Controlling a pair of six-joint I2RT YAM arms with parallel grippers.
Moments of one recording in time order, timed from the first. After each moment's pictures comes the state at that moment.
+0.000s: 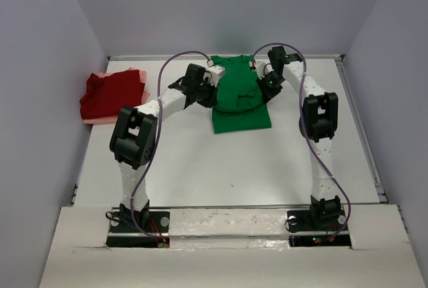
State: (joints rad) left arm -0.46 1.96 1.46 -0.23 0.32 0.03; right arm 0.20 2.42 2.23 -1.09 -0.29 -0.48
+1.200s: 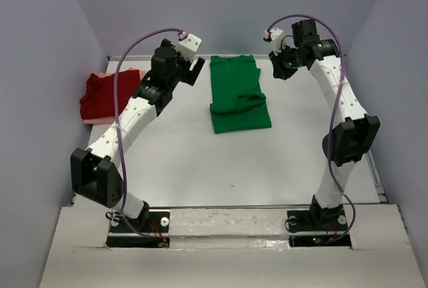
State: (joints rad) left arm -0.45 1.56 1.44 -0.14 -0.16 0.31; right arm 0.20 1.95 2.11 -1.04 -0.31 -0.50
